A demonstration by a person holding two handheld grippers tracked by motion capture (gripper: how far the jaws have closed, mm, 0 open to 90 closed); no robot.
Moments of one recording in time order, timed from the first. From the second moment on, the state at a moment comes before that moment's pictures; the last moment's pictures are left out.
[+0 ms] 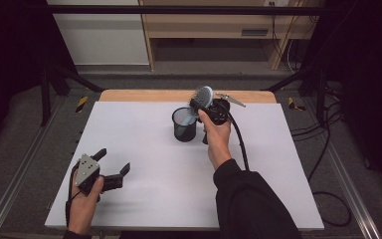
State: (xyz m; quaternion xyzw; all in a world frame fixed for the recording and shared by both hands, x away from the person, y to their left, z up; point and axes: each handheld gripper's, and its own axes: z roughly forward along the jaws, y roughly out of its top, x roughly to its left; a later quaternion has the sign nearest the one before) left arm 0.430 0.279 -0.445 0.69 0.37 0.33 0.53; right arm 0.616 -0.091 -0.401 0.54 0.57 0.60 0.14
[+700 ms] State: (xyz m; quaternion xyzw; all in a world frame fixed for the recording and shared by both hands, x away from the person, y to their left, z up) left arm 0.430 0.279 -0.445 0.69 0.37 0.33 0.52; right arm 0.616 -0.097 -0.404 0.55 0.57 0.60 0.13
